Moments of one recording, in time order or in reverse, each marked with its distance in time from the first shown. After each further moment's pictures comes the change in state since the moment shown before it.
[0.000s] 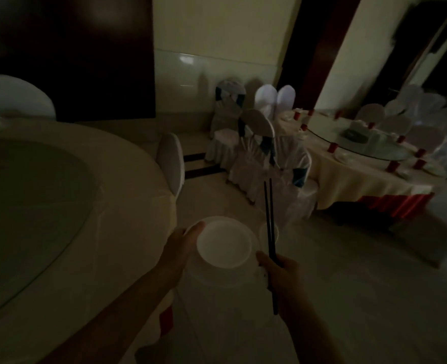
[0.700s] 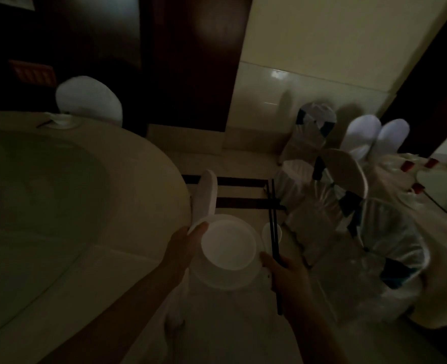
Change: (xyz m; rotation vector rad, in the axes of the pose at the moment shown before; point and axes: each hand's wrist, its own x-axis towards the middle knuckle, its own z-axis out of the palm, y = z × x) left_hand 0.384 0.108 0.033 -0.071 0.403 0.018; right_hand 0.448 -0.120 0.162 -0.142 -0.378 -0.036
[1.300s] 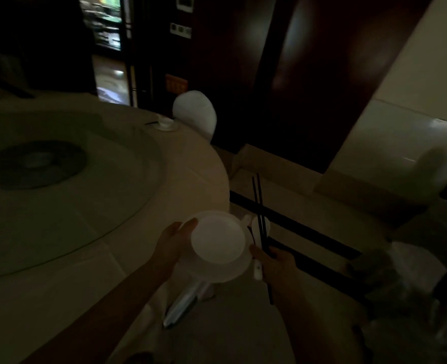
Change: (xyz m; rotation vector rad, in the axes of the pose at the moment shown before) left_hand 0.177 0.043 0.065 -0.263 0.592 0.006; right_hand 0.338 -0.079 0.073 -0.144 -0.626 -0.118
